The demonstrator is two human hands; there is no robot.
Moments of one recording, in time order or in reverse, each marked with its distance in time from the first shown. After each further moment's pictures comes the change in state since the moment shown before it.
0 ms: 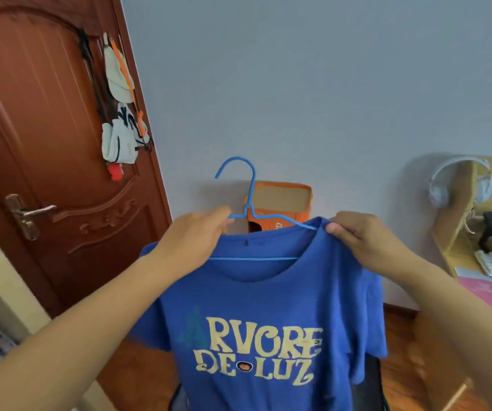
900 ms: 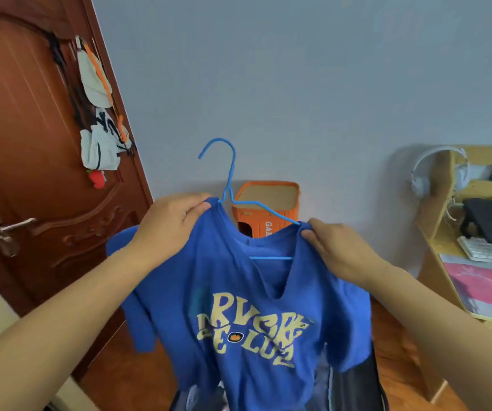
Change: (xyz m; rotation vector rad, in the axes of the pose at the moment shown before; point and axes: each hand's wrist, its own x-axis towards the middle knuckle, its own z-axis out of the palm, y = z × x) left_hand 0.021 -0.015 -0.012 -0.282 0.157 -0.018; right_hand -0.005 -0.010 0.032 -0.189 -0.089 0.156
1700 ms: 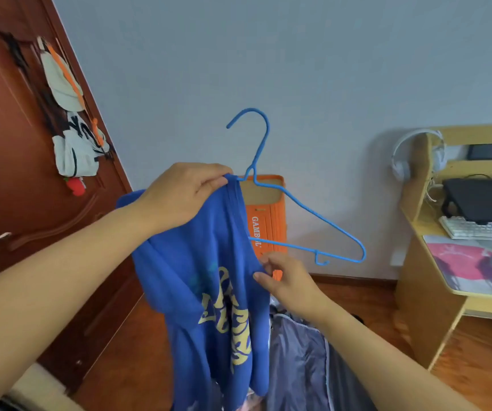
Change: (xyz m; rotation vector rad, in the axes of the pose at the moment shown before) left_hand 0.066 0.051 0.007 0.005 -0.198 0.238; right_hand -0.032 -0.024 0.079 0.681 0.097 0.092
